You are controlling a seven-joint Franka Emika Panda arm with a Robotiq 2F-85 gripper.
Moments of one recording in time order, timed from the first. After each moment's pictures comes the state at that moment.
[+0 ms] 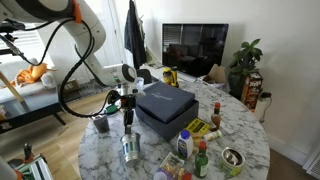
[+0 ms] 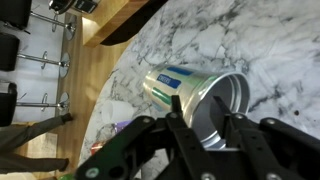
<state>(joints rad) 0.28 0.58 0.01 -2.04 -0.37 1.79 0.92</state>
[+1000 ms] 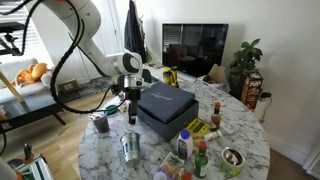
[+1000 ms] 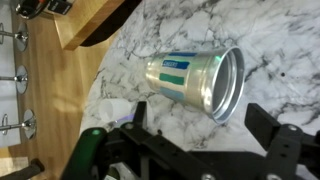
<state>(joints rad) 0.20 0.39 -0.01 -2.15 -0.29 1.92 0.90</state>
